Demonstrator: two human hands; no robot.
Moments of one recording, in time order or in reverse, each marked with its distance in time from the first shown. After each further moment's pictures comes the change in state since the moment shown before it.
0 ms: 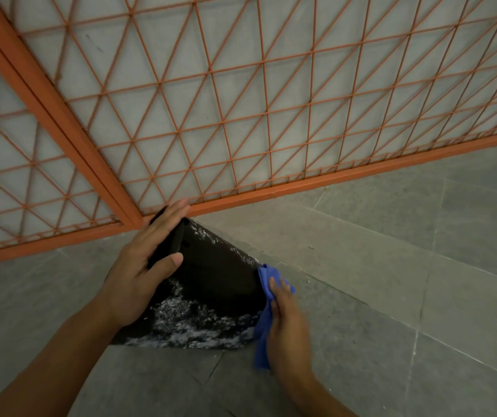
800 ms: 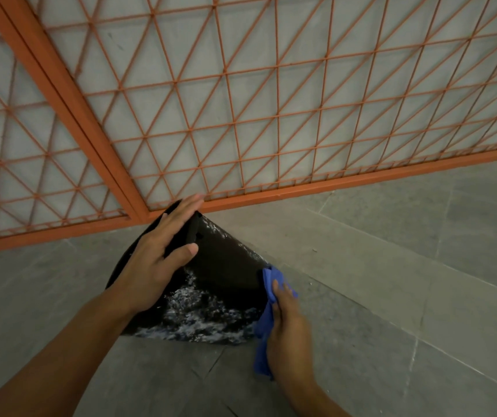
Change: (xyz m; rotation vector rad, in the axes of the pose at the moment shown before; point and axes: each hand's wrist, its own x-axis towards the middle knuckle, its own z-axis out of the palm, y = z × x) left_hand 0.004 0.004 0.002 -0.023 -0.002 -0.028; right_hand 0.000 0.001 -0.002 -0.119 -0.048 -0.018
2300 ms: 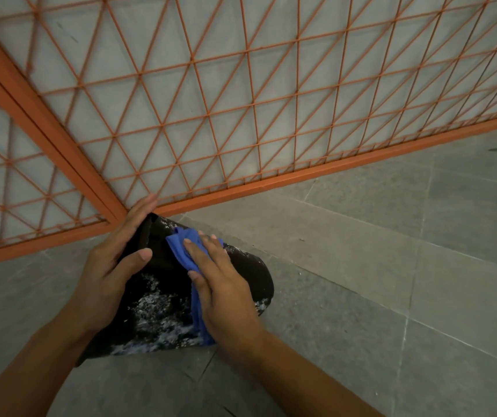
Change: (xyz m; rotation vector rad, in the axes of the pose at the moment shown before) left_hand -0.006 -0.006 -0.006 -0.070 0.072 0.015; right_hand 0.016 -0.070 0.030 -0.148 -0.205 -0.473
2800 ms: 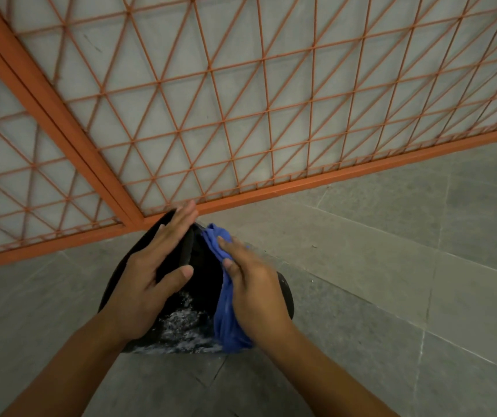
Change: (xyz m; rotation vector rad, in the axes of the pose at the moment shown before) left_hand -0.005 0.011 0.012 0.098 -0.093 0.065; right_hand 0.011 -0.016 -0.029 0.178 0.025 0.157
